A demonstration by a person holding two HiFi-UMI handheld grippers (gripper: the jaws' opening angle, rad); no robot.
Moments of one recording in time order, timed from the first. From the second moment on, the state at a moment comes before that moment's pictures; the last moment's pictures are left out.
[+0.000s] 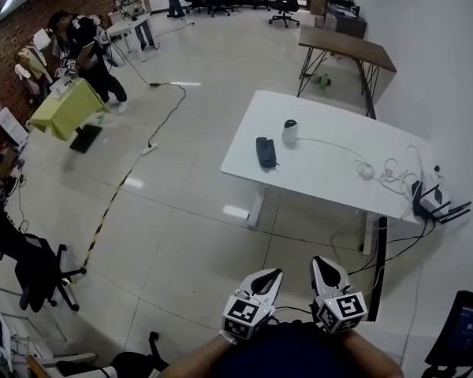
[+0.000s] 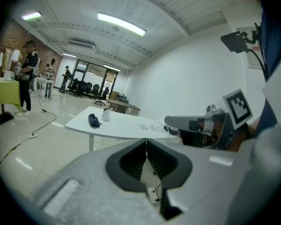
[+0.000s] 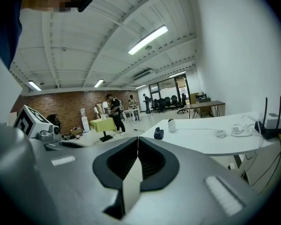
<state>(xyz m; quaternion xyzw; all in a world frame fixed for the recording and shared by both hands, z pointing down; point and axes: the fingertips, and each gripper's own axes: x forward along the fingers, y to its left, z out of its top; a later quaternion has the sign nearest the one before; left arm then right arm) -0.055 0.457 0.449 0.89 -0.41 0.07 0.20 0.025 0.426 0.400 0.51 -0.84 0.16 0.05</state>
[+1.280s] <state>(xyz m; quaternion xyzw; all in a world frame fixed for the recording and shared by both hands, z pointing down) -0.056 0.355 0.456 0.86 -0.45 0.11 0.23 0.004 0.318 0.425 0.43 -0.88 0.18 0.06</state>
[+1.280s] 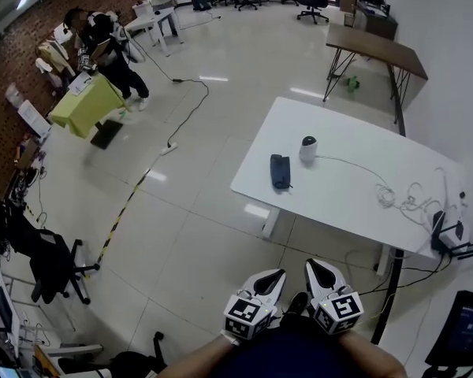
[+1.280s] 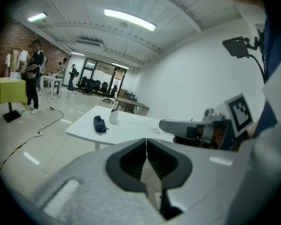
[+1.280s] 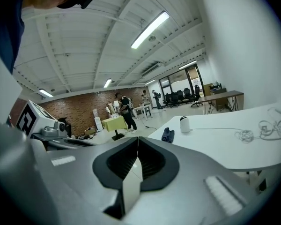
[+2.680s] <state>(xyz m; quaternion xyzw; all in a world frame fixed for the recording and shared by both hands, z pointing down) -0.040 0.169 0.447 0.87 -0.42 0.08 0.22 0.030 0.148 0.437 0.47 -0.86 0.19 0.06</state>
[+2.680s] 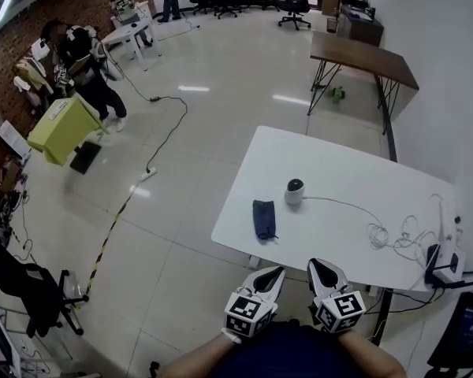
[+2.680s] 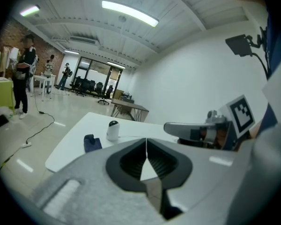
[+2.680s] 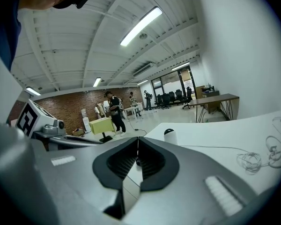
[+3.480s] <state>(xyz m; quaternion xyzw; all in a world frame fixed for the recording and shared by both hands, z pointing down) -0.100 0.071 0.464 0.87 -0.40 0.06 0.27 -0.011 0.081 0.453 0.51 -0.83 0.22 0.10</state>
